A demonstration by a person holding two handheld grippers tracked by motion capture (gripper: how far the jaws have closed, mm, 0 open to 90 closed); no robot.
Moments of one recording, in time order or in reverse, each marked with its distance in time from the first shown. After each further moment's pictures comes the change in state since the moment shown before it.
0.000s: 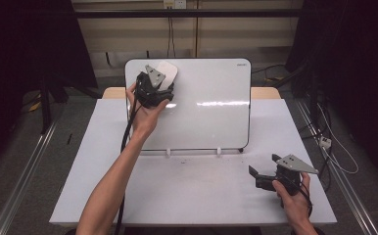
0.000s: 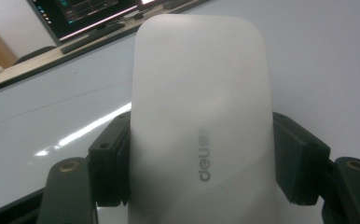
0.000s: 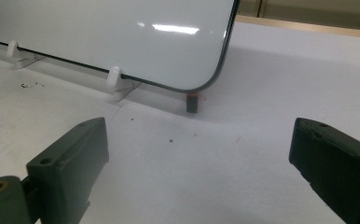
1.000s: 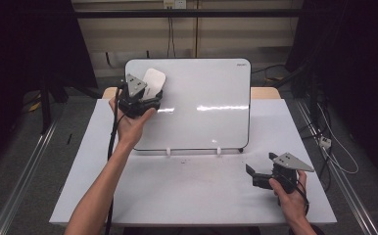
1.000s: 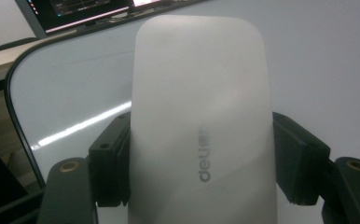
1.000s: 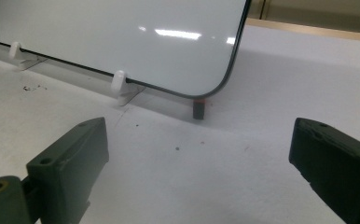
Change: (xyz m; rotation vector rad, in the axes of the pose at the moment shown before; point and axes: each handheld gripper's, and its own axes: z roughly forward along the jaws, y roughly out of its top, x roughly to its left) left arm 0.017 -0.023 -0.042 -0.037 -0.042 -0.057; right arm 0.005 0.004 0.007 -0.001 0.008 -0.010
